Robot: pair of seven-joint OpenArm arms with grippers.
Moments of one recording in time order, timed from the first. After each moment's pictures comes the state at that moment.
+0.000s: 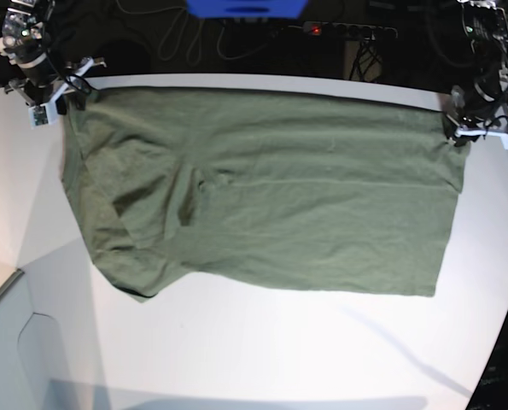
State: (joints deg) left arm 16.3 -16.0 -29.4 72.6 -48.4 -7.3 32.1; right arm -28.2 3.2 33.5 92.4 -4.1 38.3 -20.6
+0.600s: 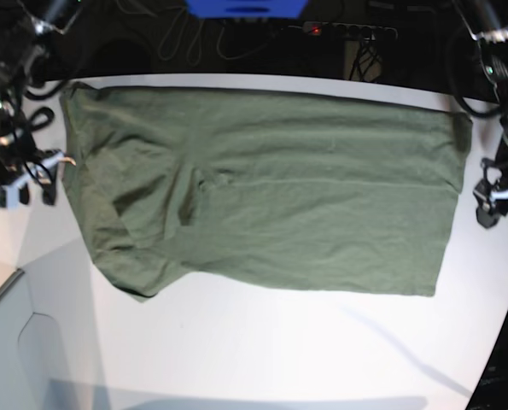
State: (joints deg) left arm 5.1 -16.6 -33.6 79.7 -47.8 -7.6 31.5; right arm -5.0 2.8 41.6 86.6 -3.3 39.2 -21.3
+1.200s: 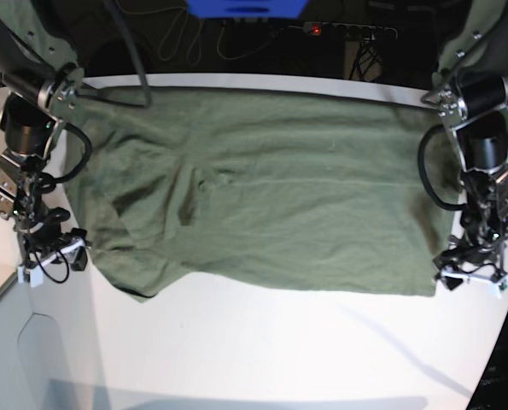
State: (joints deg) left arm -28.1 -16.8 -21.8 36.7 -15.8 -7.5 15.7; right arm 23.6 14.3 31.2 37.9 -3.1 29.7 -12.7
